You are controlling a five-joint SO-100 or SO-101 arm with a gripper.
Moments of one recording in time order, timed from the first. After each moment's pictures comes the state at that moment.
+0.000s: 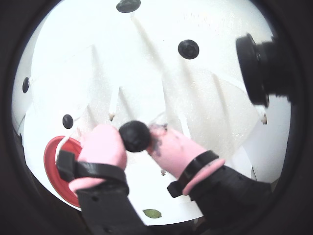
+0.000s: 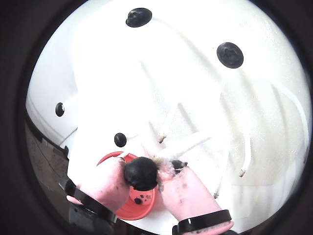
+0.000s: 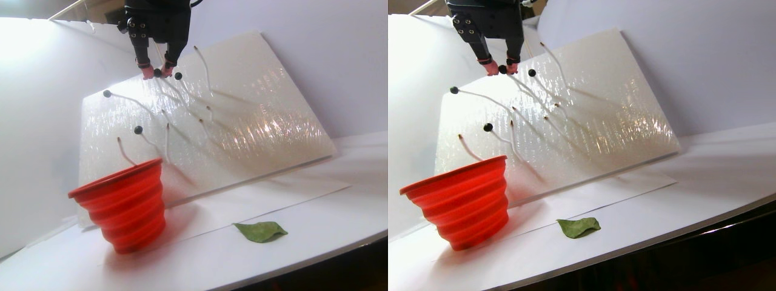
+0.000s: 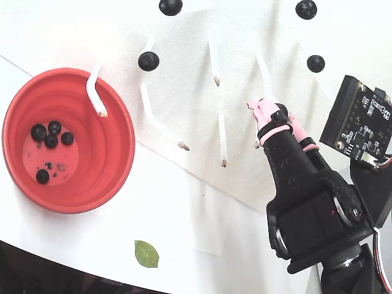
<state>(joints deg) -8.2 116.2 137.6 -11.4 -101.5</state>
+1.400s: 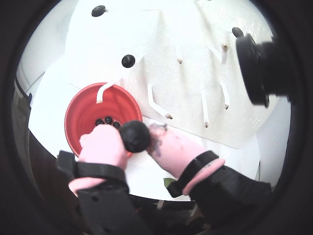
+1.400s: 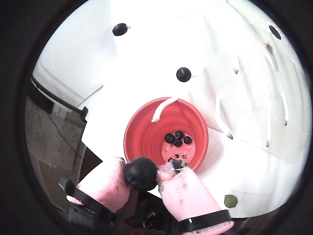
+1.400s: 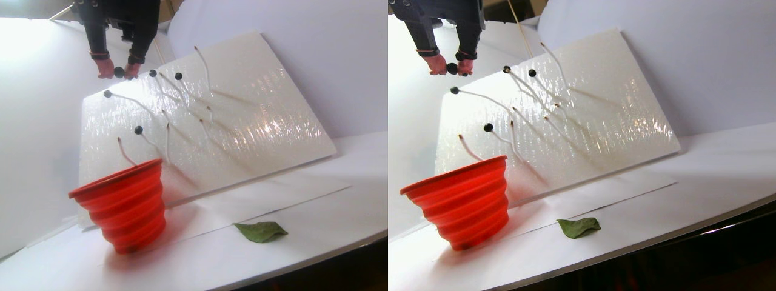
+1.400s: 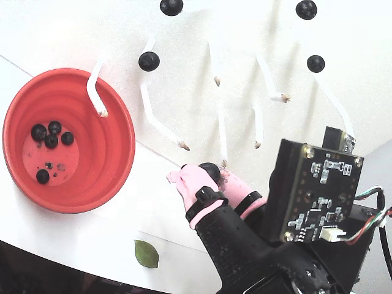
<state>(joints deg) -17.1 130.8 146.7 6.9 -96.7</state>
